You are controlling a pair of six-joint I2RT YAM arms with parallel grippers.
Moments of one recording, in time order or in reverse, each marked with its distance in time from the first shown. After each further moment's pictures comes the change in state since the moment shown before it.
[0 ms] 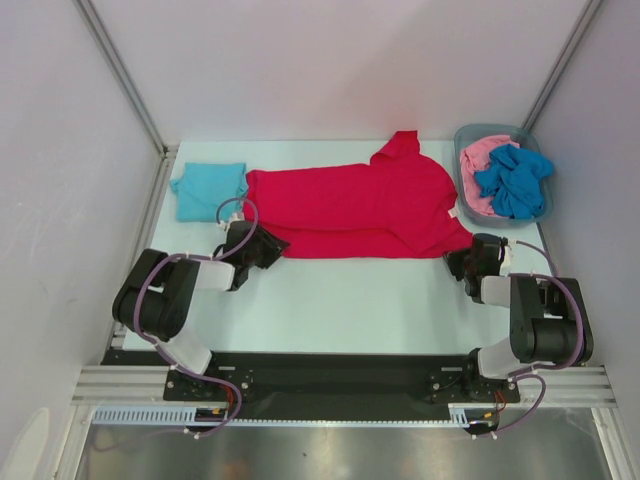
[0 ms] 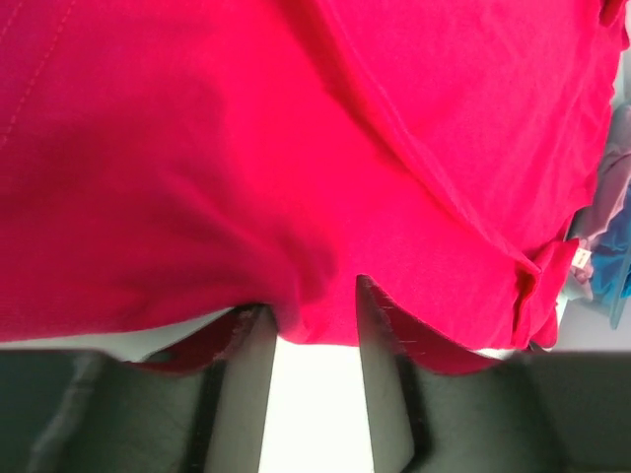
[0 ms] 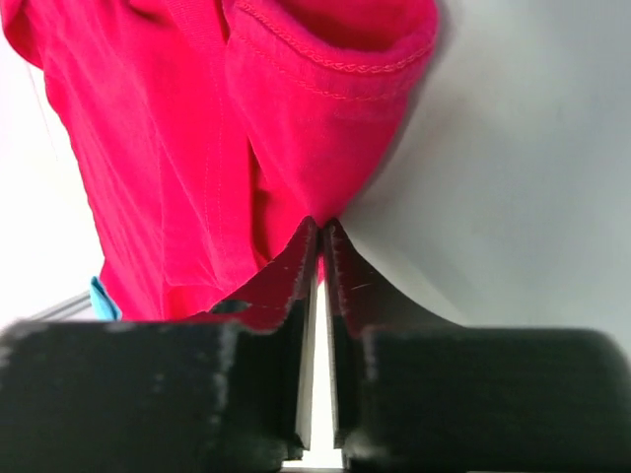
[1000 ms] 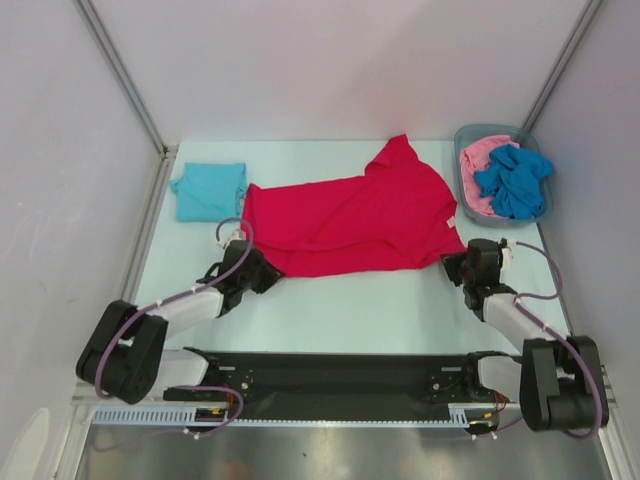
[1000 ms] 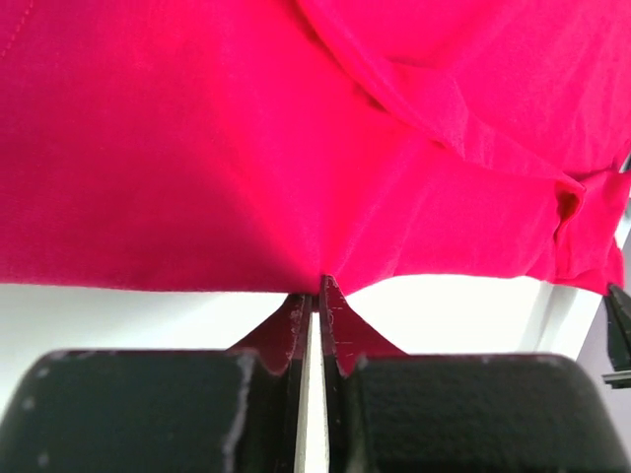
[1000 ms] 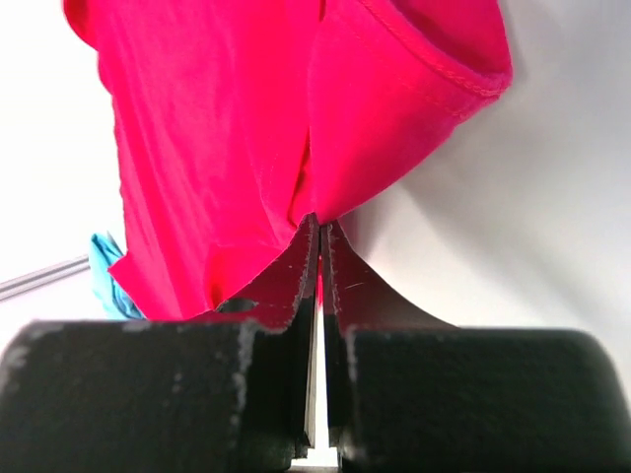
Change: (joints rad) left arm -0.107 -0.331 -0.126 -0.307 -0.041 0.029; right arm 0.101 -0.305 -0.034 -0.232 0.076 0.001
